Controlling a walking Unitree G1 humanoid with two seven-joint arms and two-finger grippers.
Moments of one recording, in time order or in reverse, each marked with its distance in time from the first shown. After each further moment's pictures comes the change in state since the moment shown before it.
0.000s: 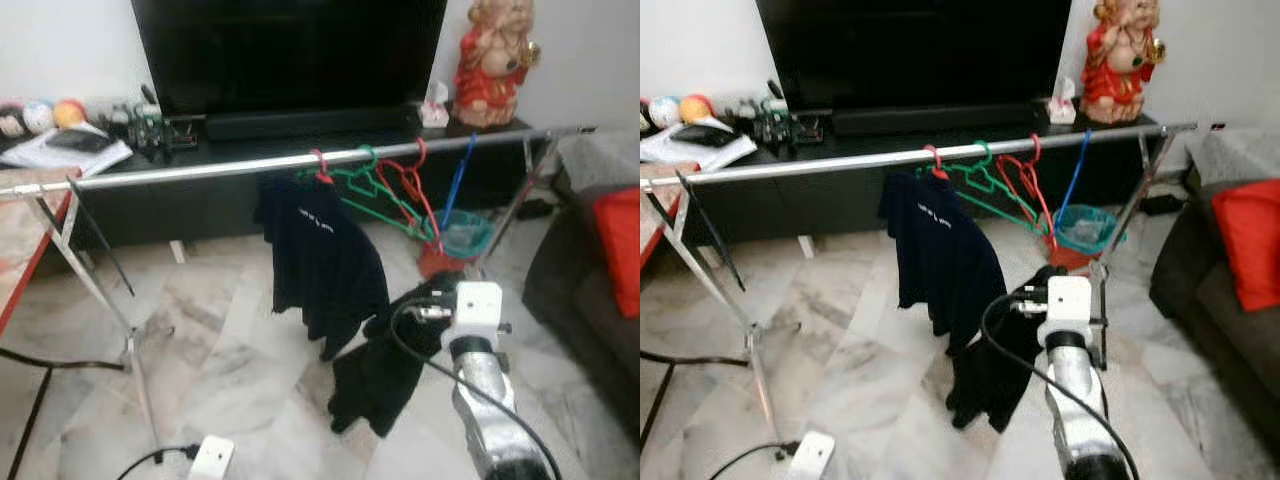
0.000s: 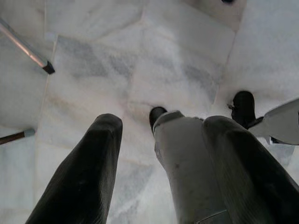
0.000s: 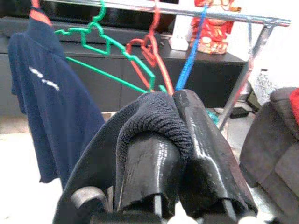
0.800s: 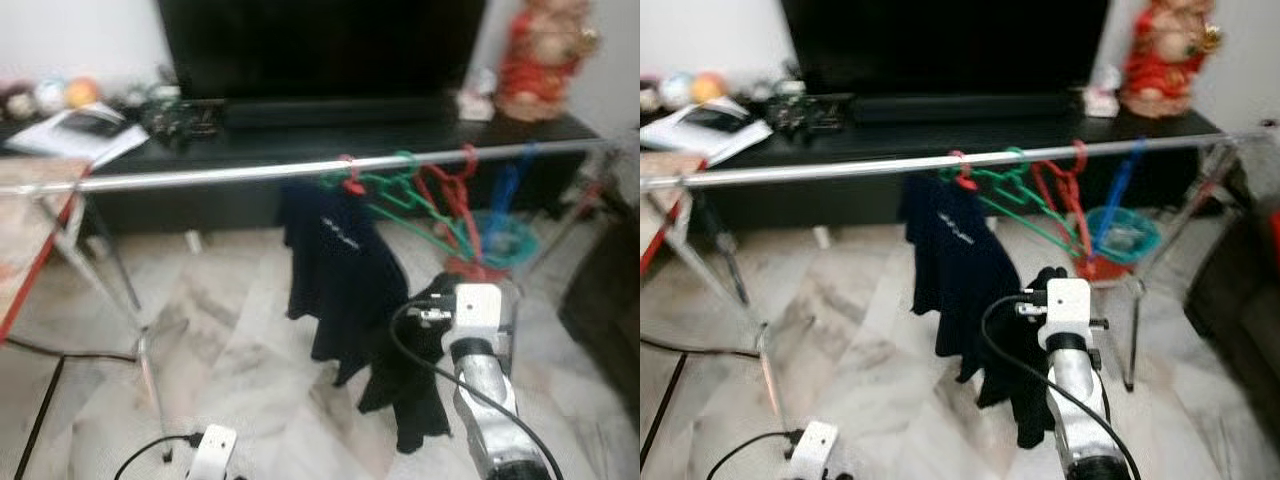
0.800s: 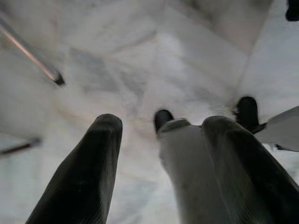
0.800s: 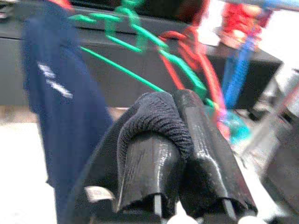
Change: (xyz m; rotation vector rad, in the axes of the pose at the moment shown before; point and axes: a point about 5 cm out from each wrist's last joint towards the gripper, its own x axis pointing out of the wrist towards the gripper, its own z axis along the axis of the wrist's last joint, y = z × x) left arm 0.002 -0.002 0.011 0.005 -0.036 -0.005; right arm -0.001 -0.002 -0.001 -0.018 0.000 0.004
